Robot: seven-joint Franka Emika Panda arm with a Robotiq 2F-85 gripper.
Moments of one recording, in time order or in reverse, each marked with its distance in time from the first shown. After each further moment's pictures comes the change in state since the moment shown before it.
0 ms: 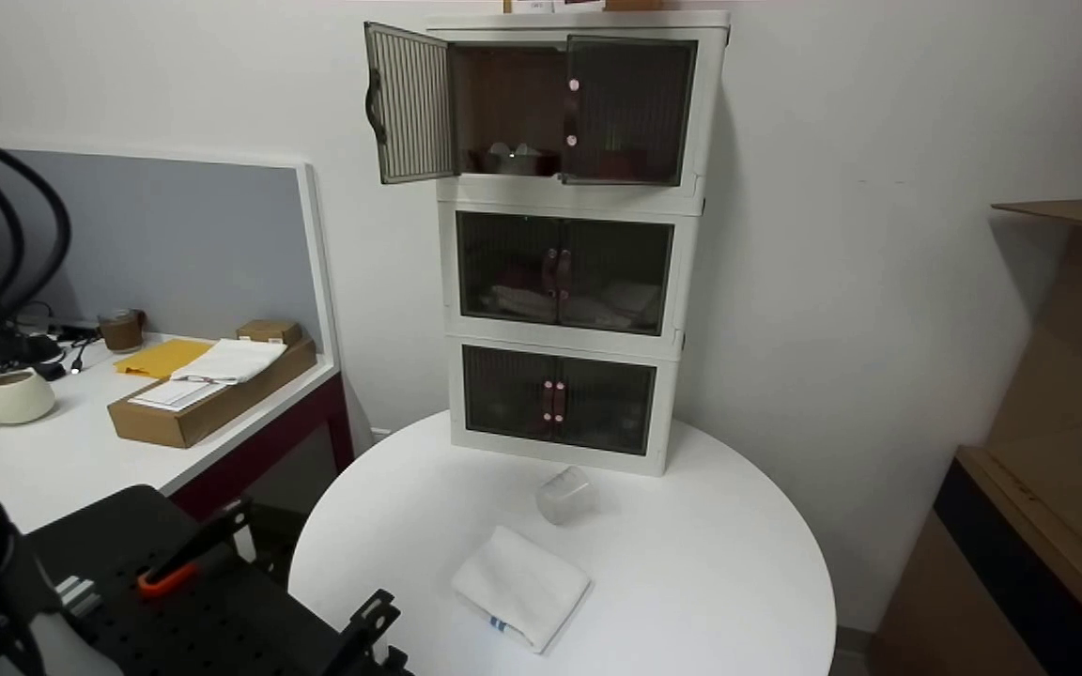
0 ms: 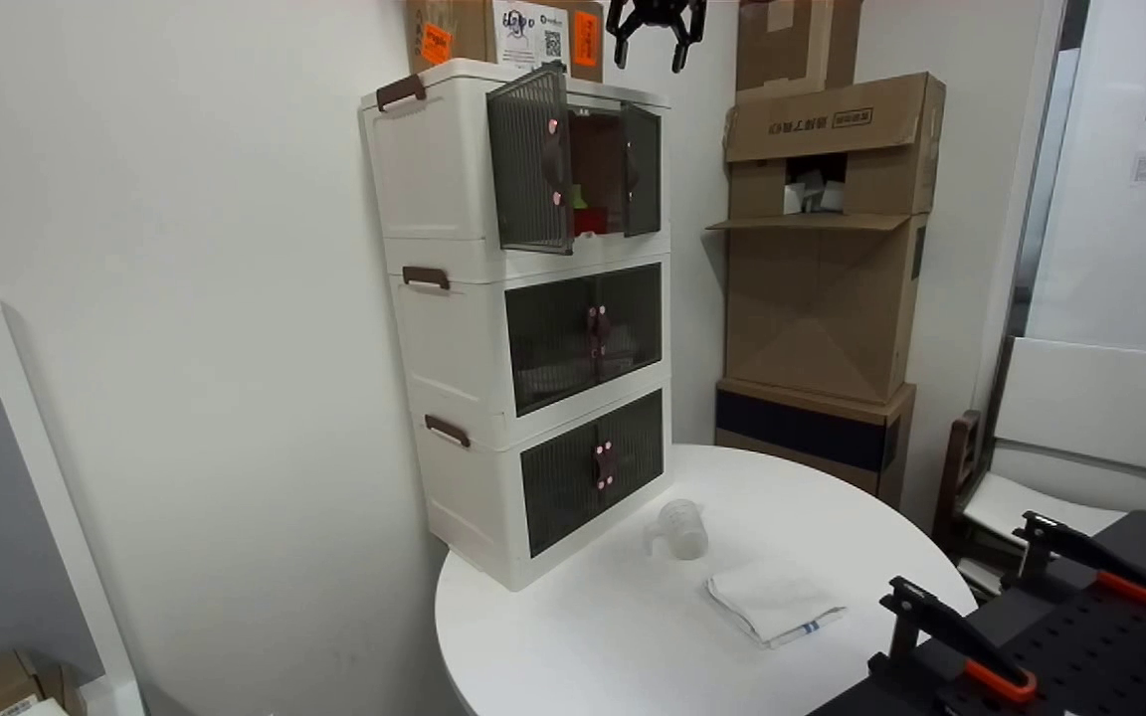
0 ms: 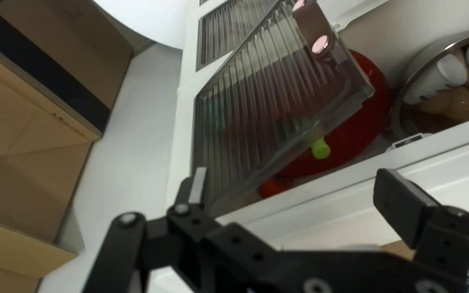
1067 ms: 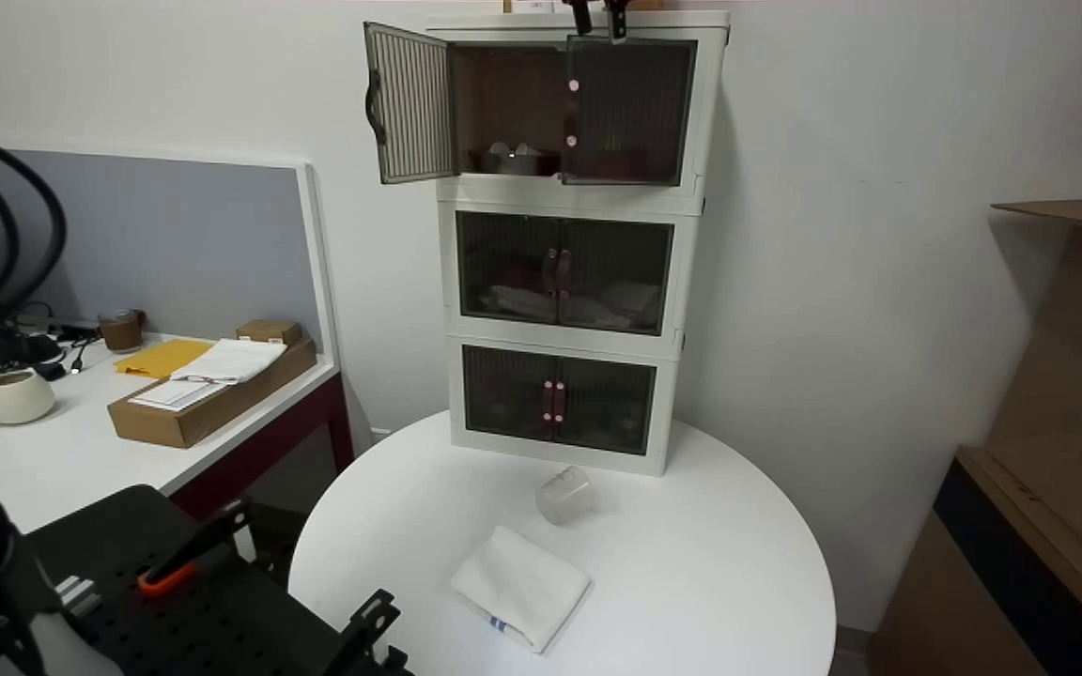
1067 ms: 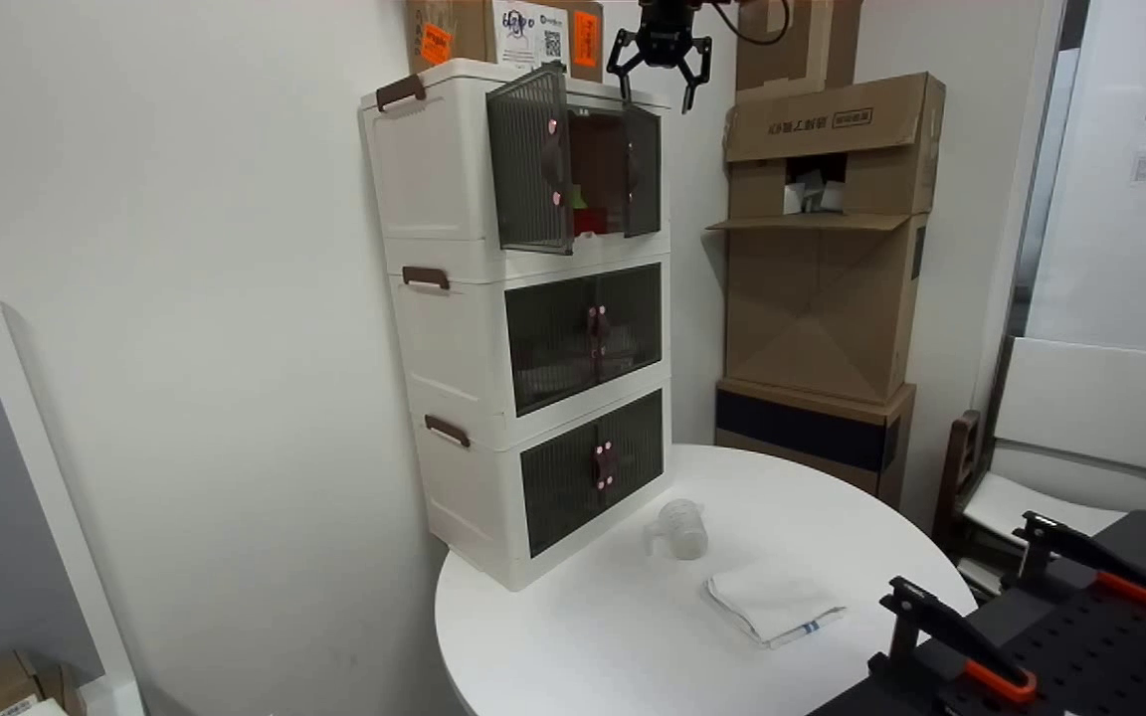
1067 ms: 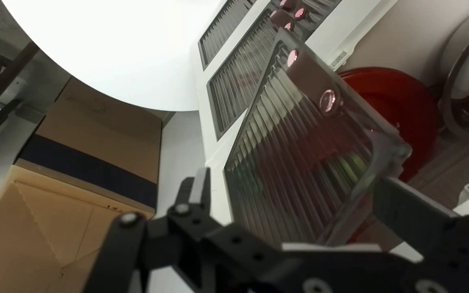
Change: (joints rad) arm 0.006 -0.035 -0.007 -0.159 0.013 0.018 0.345
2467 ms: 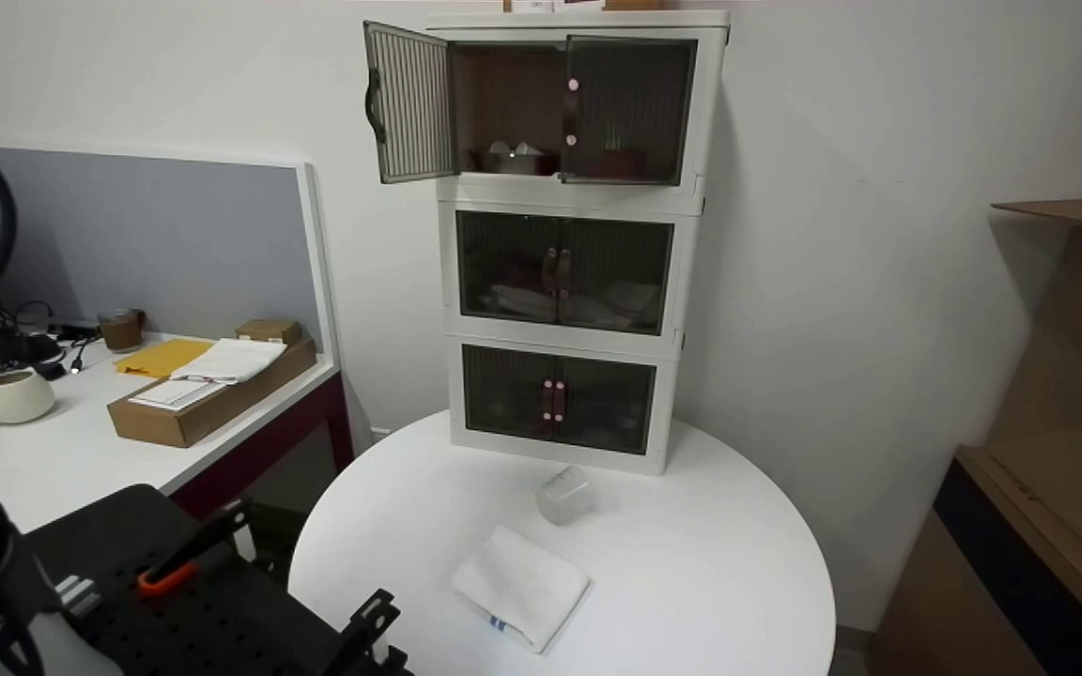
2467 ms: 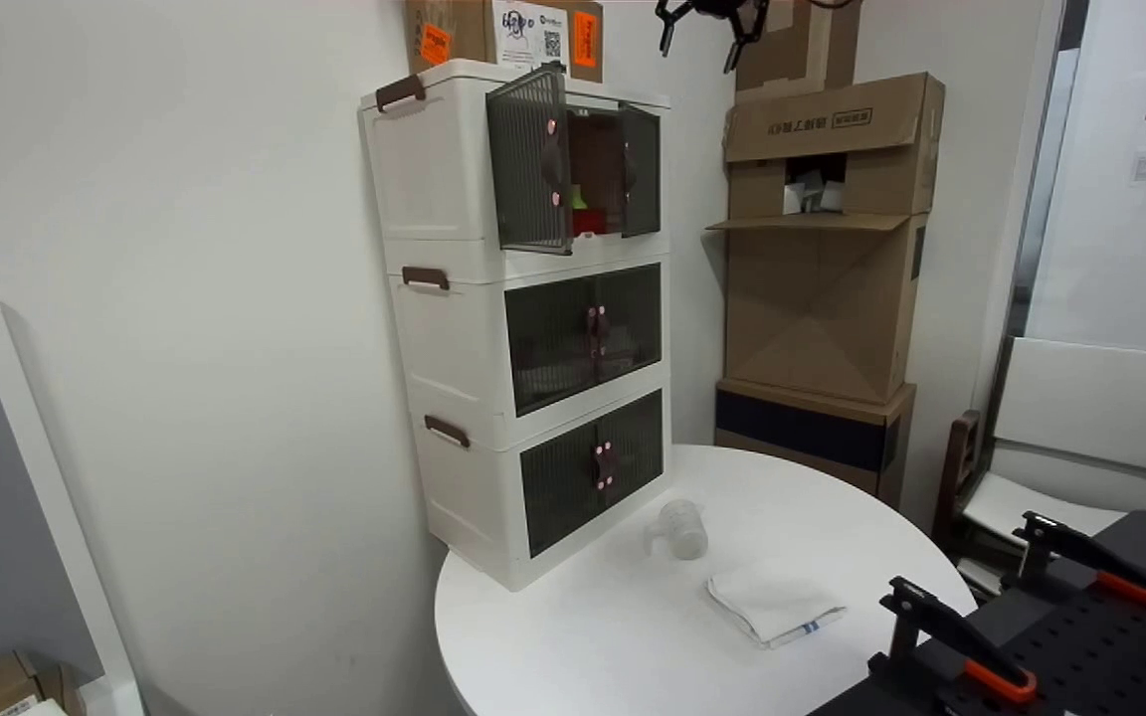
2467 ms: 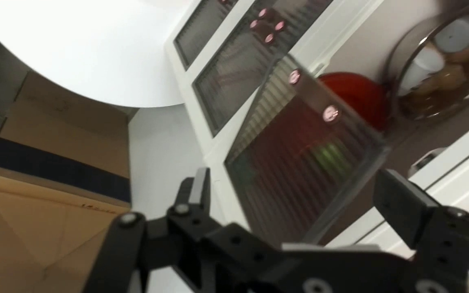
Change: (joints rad) arm -0.042 -0.338 -0.011 -0.387 0.137 0.162 -0.119
